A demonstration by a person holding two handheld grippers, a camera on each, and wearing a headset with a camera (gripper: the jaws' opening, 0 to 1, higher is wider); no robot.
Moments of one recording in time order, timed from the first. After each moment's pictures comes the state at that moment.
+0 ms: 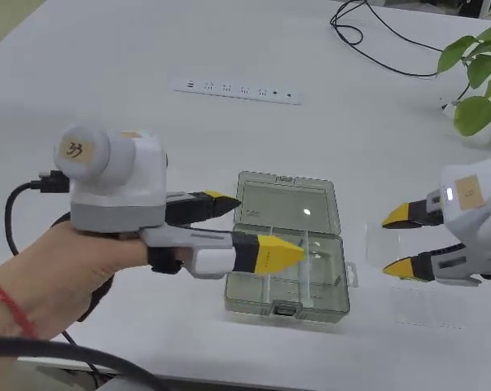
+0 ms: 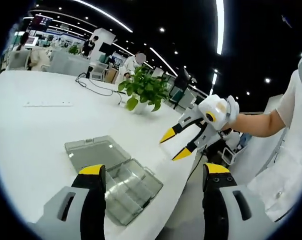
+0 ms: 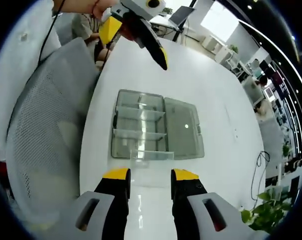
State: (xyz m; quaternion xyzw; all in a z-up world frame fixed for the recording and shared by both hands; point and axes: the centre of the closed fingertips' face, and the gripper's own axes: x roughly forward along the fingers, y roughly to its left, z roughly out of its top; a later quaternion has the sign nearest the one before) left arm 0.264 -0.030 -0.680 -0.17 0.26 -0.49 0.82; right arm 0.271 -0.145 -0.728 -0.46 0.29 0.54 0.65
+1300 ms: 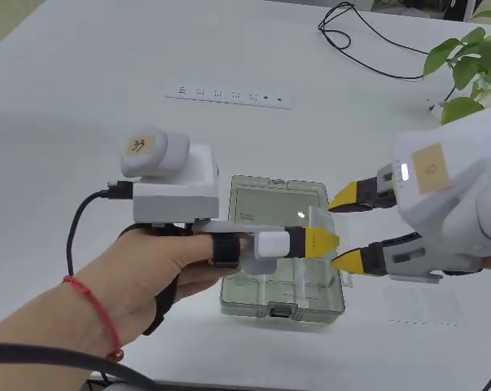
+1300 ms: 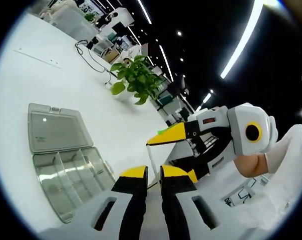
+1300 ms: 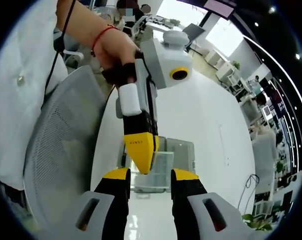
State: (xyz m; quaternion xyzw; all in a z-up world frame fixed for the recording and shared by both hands) left arm 0.242 -0.088 -0.672 -0.31 0.34 -0.51 0.73; right arm 0.239 -0.076 -0.674 -0.47 0.24 0.56 0.64
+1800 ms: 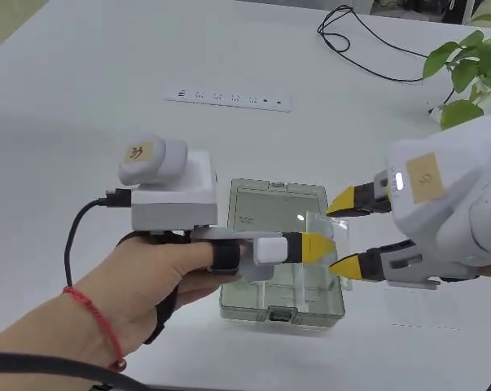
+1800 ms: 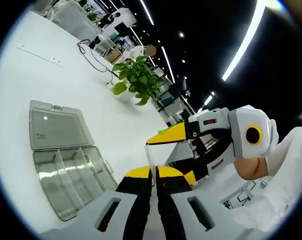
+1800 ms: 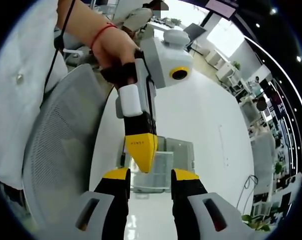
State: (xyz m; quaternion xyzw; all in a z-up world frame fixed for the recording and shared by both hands) left arm 0.244 -0.086 -0.673 -0.32 0.34 -0.49 0.73; right arm 0.241 -0.074 -0.674 -0.47 0.23 0.55 0.64
